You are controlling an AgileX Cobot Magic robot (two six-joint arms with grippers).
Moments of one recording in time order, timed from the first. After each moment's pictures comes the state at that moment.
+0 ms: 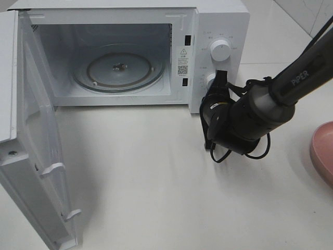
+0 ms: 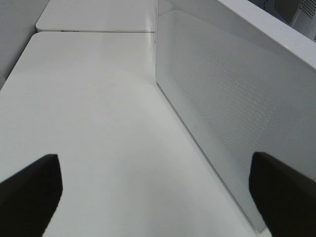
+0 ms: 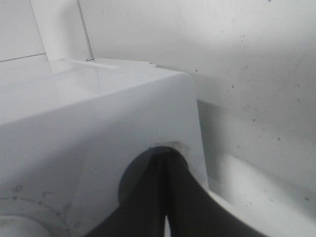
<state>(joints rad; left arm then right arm) 0.03 0.00 -0.51 -0.11 1.04 0.08 0.59 2.19 -0.99 0.86 -0.82 1.26</state>
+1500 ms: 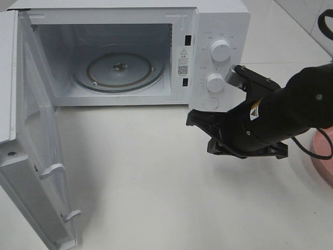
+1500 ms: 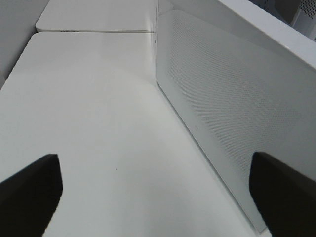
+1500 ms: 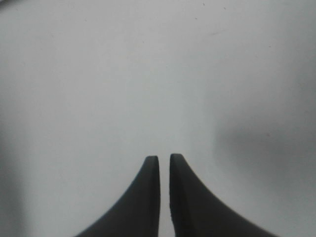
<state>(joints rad) 0.03 0.00 -0.51 -0.11 1.04 0.08 0.56 1.62 -0.71 0.08 0.14 0.62</state>
